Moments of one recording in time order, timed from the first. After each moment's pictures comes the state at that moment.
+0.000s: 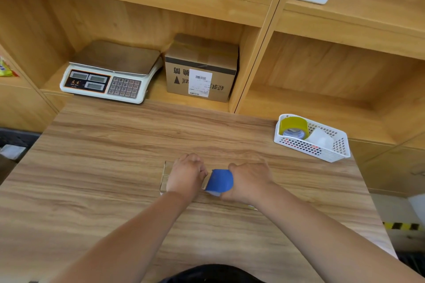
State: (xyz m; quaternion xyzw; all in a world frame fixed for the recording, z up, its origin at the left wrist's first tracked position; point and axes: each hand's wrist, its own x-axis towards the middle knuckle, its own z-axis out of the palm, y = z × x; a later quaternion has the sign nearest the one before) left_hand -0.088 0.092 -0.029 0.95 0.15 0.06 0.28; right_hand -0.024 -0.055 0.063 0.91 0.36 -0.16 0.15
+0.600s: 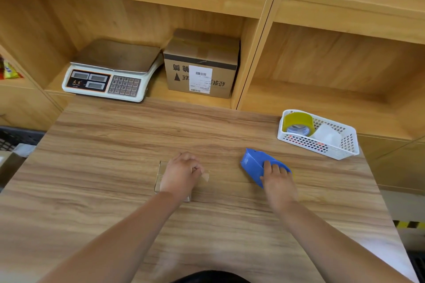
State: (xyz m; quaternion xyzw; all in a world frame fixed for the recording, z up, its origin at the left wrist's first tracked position) left_hand -0.090 0.092 -0.022 0.91 0.19 0.06 0.35; right_hand 0.028 -0.141 -0.037 0.96 0.27 0.06 0.07
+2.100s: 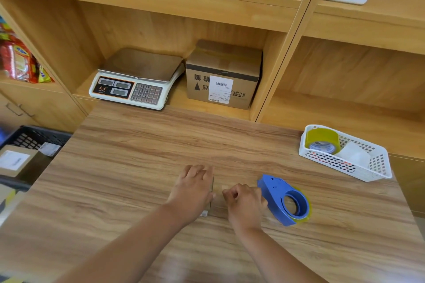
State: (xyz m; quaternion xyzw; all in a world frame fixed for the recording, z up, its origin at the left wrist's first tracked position) left_hand -0.105 0.109 0.001 0.99 0.08 -0.09 0.05; right_hand -0.050 -0.027 -0.028 0.96 0.12 -0.10 -0.25
